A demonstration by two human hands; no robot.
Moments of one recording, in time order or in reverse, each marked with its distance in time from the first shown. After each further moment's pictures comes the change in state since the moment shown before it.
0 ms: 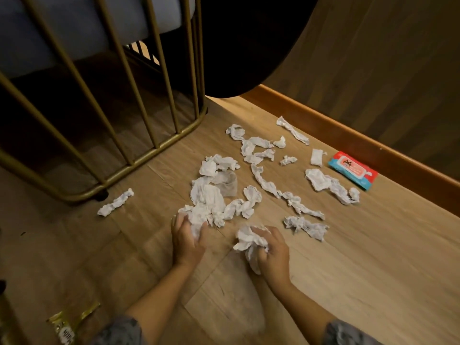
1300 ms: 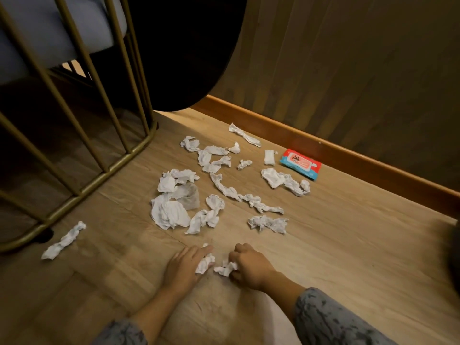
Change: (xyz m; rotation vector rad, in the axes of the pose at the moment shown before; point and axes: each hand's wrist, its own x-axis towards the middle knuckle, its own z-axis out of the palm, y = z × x) left_hand -0.023 -0.016 0.041 0.337 -0.595 0.531; right_hand 0.012 0.007 -0.035 -0.765 -0.760 -0.032
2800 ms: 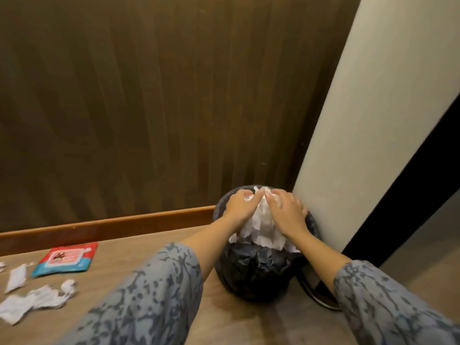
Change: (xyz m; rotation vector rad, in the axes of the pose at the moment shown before) left_hand 0.246 0.773 0.086 -0.682 -0.566 0.223; right_hand -0.496 0.431 -0.184 0.389 1.202 1.056
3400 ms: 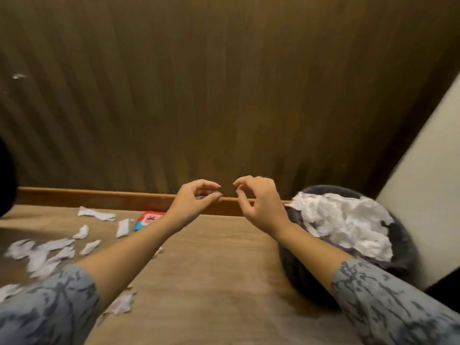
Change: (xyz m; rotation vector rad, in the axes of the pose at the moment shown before) left_hand -0.152 -0.095 -0.241 -0.047 0.302 0.190; right_hand -0.084 -0.197 0.092 0.250 -0.128 -0.730
